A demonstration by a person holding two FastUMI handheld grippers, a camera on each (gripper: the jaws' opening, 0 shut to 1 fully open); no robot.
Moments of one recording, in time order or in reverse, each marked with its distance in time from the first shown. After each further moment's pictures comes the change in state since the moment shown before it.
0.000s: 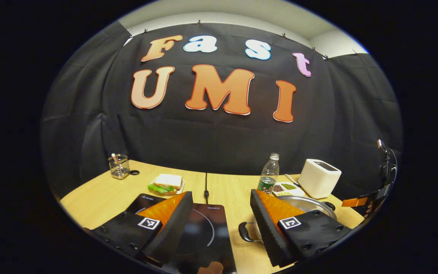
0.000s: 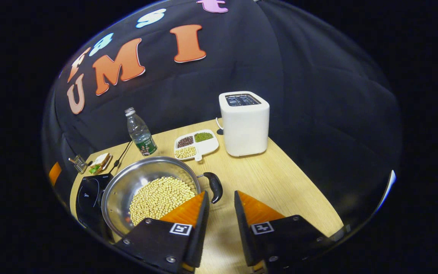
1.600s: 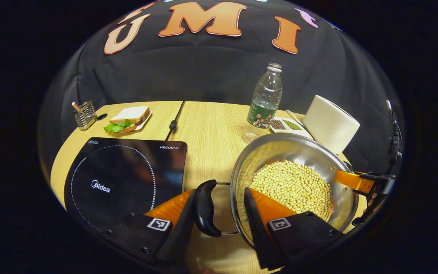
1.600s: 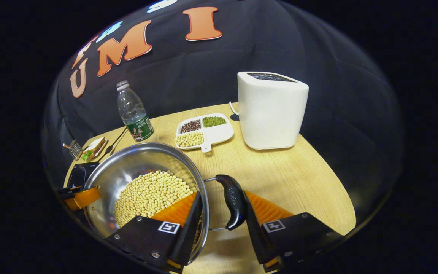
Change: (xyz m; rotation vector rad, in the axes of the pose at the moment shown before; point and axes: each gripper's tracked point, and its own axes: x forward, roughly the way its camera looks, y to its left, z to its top) left arm 0.085 -0.053 -0.166 0.028 0.501 -0.007; right arm 0.078 0.023 -0.034 -0.023 0.145 0.043
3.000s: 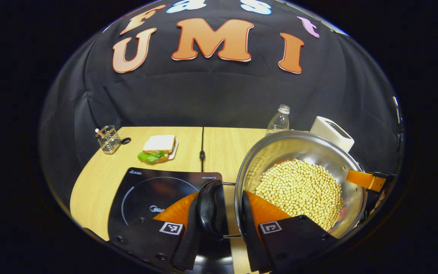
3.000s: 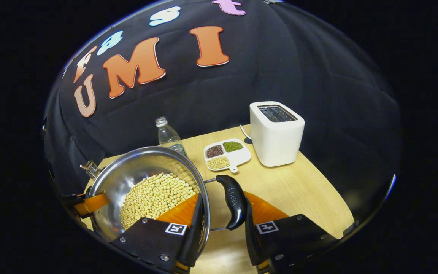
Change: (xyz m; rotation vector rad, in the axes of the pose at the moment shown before) left arm -0.088 0.068 0.078 0.019 -0.117 0.054; right arm -0.105 0.084 0.064 0.058 -0.117 0.015
